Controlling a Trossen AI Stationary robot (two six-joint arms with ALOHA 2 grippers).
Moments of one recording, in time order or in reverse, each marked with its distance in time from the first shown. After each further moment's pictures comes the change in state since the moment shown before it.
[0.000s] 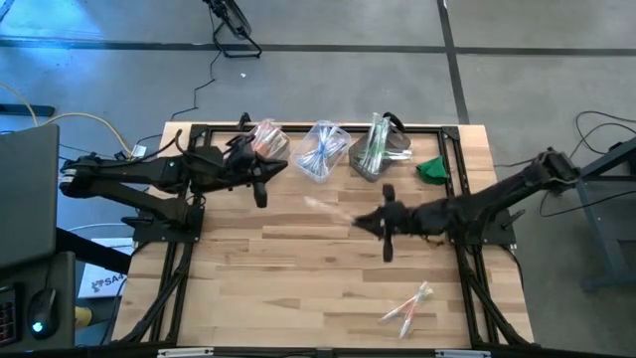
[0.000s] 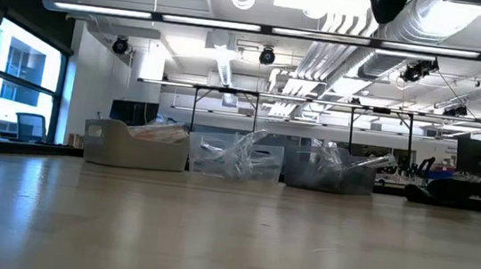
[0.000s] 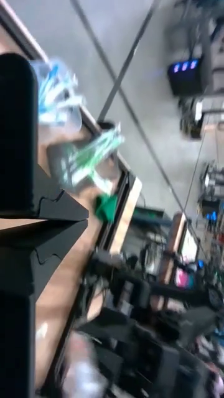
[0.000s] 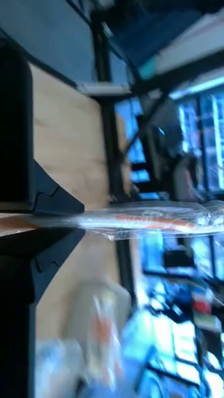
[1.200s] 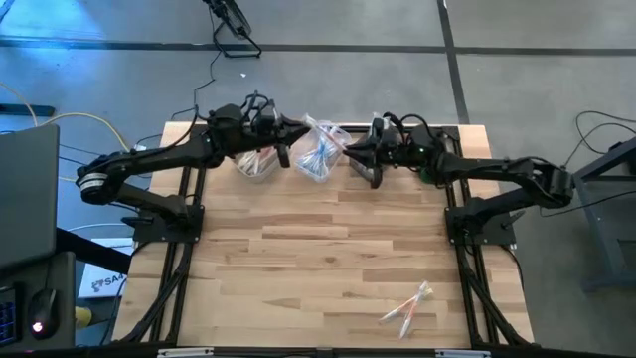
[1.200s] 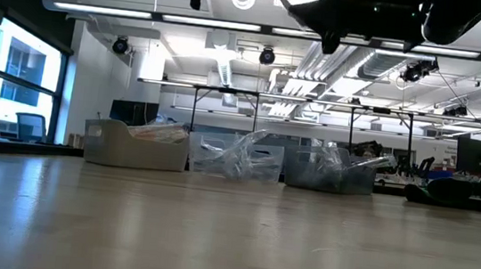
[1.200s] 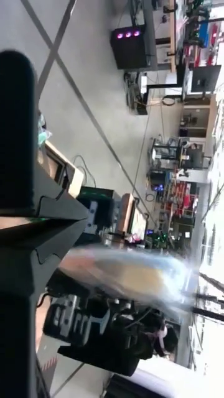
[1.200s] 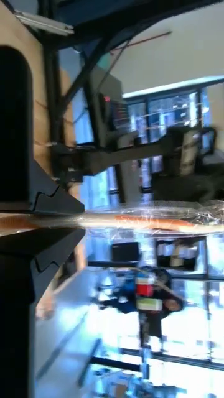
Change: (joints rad) left arm 0.425 0.249 0.001 0.509 0.518 0.113; right arm -0.762 0.135 0.000 0.395 -0.760 -0.088
